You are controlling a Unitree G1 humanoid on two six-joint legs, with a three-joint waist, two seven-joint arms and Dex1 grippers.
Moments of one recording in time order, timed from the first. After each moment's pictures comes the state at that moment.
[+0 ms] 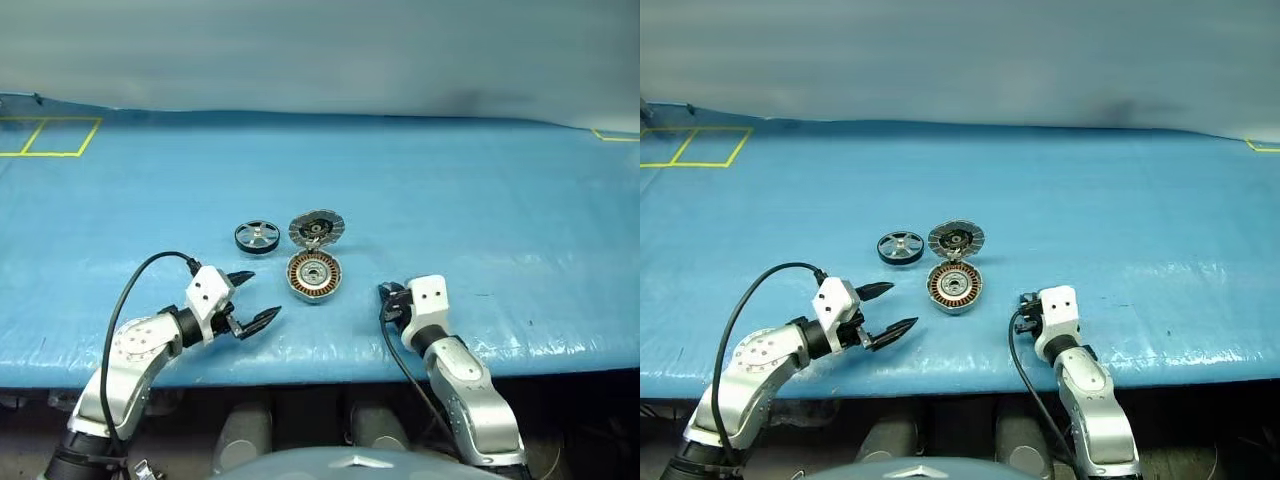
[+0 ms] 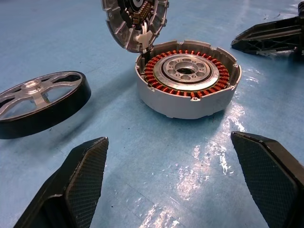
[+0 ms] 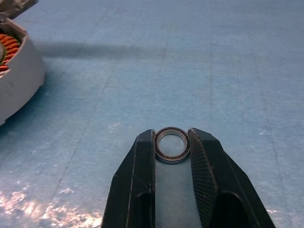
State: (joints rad) left arm 0.11 0.54 -0.07 -0.31 -0.28 0.27 -0.75; right arm 0.20 -0.14 0.08 -0.36 0.08 0.44 0.23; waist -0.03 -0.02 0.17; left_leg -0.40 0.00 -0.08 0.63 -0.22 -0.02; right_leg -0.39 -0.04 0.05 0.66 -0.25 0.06
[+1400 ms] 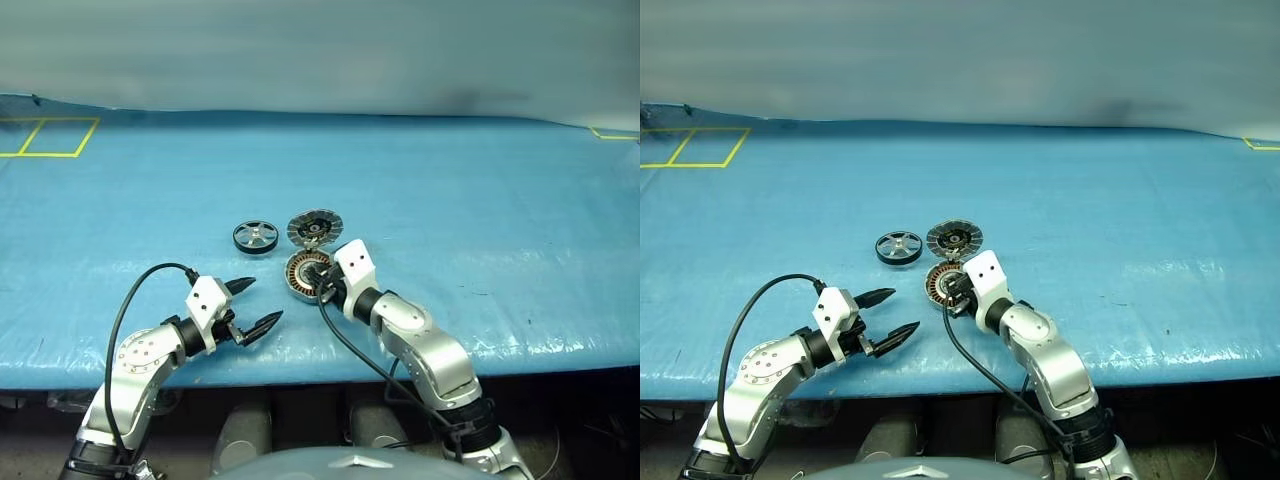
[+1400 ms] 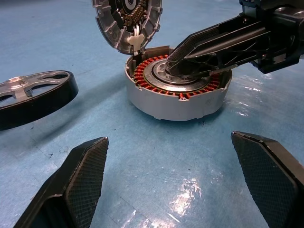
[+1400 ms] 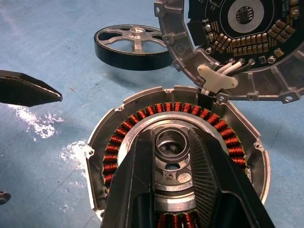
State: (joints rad) left arm 0.15 0.49 -0.06 -0.24 -0.29 0.19 -0.76; right arm -0.13 -0.13 0.30 -0.29 0.14 0.64 0.35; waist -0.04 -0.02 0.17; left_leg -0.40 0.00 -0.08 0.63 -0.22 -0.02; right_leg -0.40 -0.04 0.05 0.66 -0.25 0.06
